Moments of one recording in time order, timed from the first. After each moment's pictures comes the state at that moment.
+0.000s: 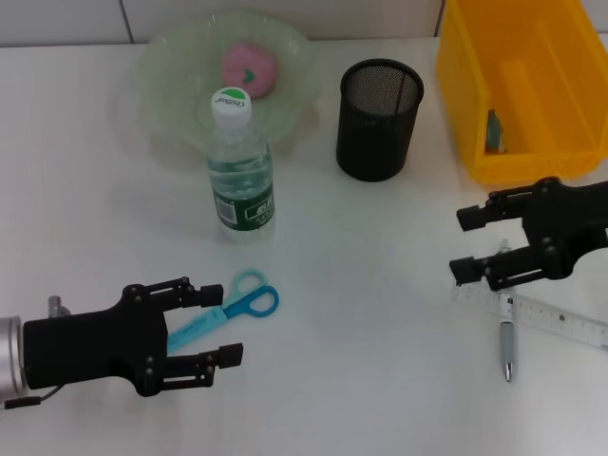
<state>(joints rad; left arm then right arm) -0.33 -2.02 0.91 0.48 1.83 1.66 -1.08 0.52 2.06 -0.83 -1.10 -2.19 -1.83 1.76</state>
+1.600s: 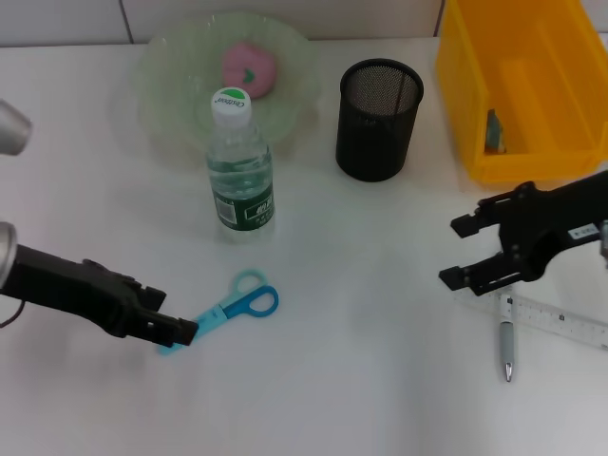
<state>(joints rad) -0.40 -2.07 1.06 1.24 2.31 1.75 -2.21 0.52 2.08 -1.01 -1.17 -2.29 -1.69 1.83</state>
